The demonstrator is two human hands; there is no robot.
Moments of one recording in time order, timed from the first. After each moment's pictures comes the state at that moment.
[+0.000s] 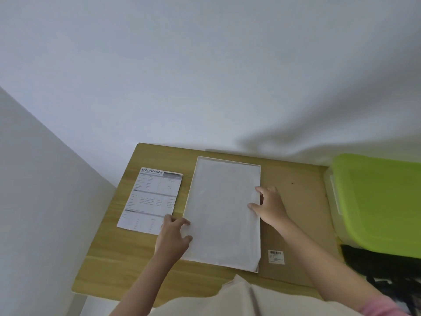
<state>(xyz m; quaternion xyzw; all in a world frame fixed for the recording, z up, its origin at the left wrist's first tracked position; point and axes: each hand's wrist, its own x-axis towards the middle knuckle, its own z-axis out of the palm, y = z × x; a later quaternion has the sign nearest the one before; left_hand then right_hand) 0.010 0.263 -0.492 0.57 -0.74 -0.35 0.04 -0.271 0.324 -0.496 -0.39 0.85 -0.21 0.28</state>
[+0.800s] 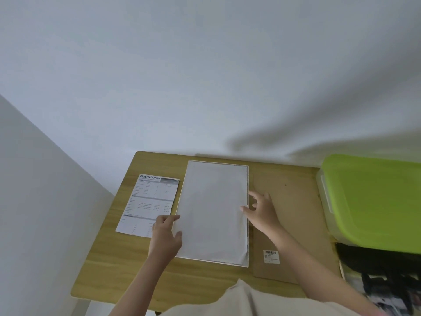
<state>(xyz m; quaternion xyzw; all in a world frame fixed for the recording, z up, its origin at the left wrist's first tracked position) 0.013 0.266 -0.486 0.58 -0.73 -0.34 0.11 -0.250 0.341 -0.485 -0.37 0.83 -0.30 0.29</state>
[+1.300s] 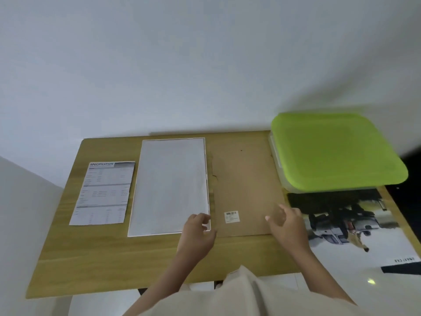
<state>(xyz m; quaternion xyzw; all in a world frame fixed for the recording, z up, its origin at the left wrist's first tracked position) -0.085 0.391 -0.484 0.45 -0.77 -0.45 0.05 -0.275 0.539 -0.492 -0.20 0.92 -0.28 0.19</state>
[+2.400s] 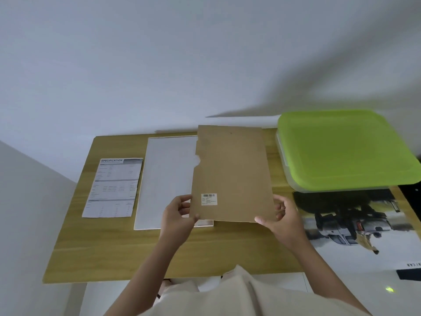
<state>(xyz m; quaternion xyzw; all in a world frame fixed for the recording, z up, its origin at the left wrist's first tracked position) -0.065 0.363 -0.445 0.52 -0.65 -0.53 0.16 -0.266 0.531 -0.468 -0.21 0.83 -0.44 0.28</state>
